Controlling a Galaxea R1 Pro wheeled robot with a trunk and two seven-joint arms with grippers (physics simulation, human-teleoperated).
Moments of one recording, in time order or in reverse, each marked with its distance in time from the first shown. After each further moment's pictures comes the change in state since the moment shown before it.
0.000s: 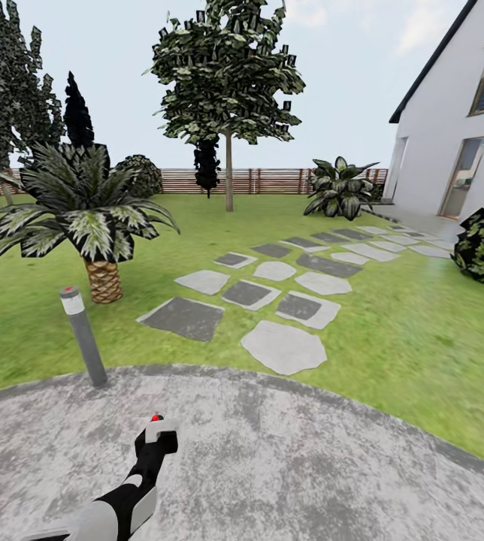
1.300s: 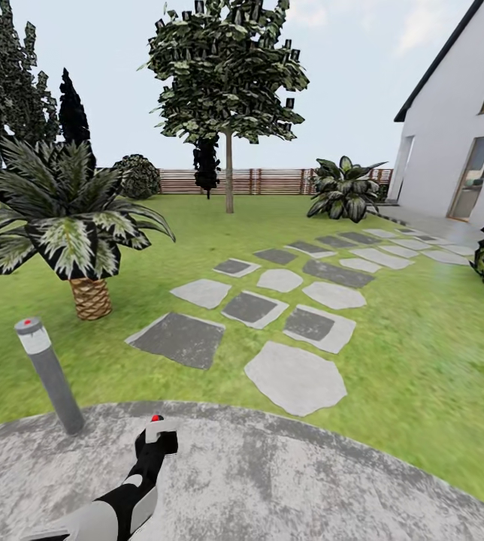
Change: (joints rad) left arm 0.000 0.000 0.000 0.000 0.000 0.002 0.000; right arm 0.000 0.002 0.000 0.000 0.000 0.000 0.000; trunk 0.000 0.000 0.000
